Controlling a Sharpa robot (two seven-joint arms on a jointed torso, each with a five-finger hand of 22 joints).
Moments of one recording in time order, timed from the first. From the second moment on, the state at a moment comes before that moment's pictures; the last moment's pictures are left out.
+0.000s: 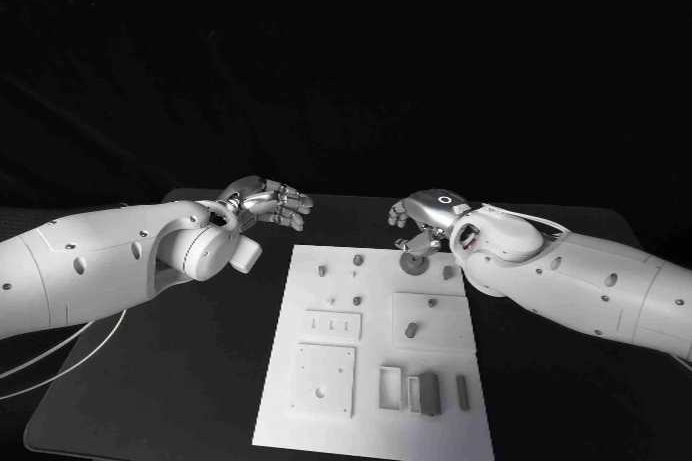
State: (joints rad) left arm 1.41 -0.85 -0.22 1.39 -0.22 -0.29 0.12; left_hand 1.10 -0.11 0.50 -0.26 0.05 0.78 0.20 0.34 0.49 1.04 0.16 0.17 0.16 1.00 0.09 0.41 0.71 0.05 0.96 -0.01 0.23 0.87; right arm 1.28 -0.58 -0.10 1.23 -1.70 -0.32 -0.10; right_hand 1.10 -0.25 0.70 -0.19 0.18 0.81 0.15 0.25 0.49 1.07 0.14 0.06 0.32 1.23 0.02 1.29 0.66 0.18 1.14 0.00 0.83 1.31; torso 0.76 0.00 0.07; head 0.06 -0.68
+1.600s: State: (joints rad) left arm 1.41 -0.84 -0.22 1.38 -0.23 -0.29 0.12; left_hand 1.10 -0.11 0.50 -0.26 0.05 0.78 0.20 0.34 0.49 1.04 0.16 0.16 0.16 1.00 0.09 0.40 0.72 0.05 0.96 -0.01 0.23 0.87; right arm 1.24 -0.52 -0.13 1.08 -1.75 -0.09 -0.16; right_hand 1.01 -0.29 0.53 -0.08 0.17 0.54 0.01 0.26 0.52 0.88 0.18 0.07 0.31 1.10 0.08 1.34 0.64 0.18 1.06 0.02 0.80 1.31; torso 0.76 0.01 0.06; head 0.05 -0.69
